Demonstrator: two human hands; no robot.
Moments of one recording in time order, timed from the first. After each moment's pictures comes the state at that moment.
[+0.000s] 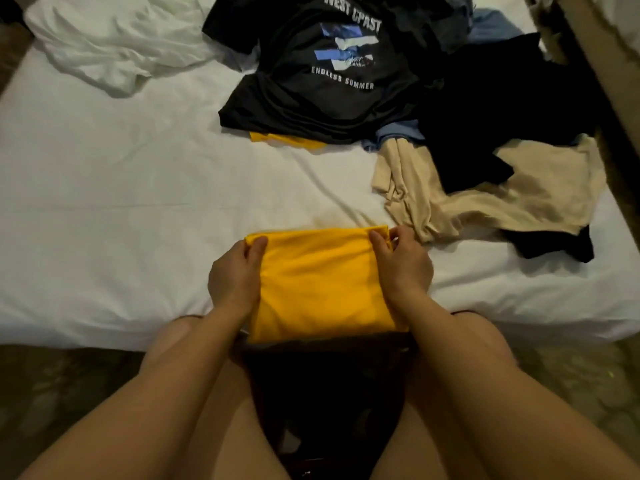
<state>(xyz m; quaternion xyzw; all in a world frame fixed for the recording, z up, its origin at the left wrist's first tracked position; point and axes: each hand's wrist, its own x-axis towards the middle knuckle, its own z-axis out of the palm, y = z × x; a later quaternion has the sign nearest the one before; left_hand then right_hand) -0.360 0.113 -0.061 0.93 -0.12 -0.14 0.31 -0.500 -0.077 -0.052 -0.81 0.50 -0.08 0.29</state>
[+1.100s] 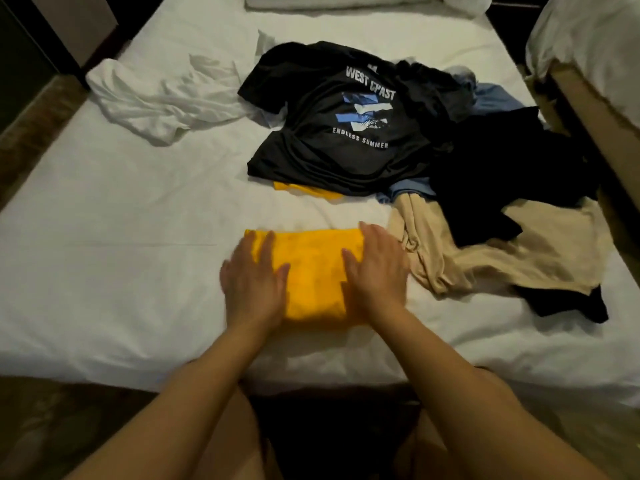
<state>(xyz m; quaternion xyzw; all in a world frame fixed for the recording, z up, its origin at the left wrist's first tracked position) -0.340 0.096 -0.033 0.94 -0.26 0.02 0.22 -0.429 -0.057 -0.025 -0.91 0.35 -0.13 0.17</state>
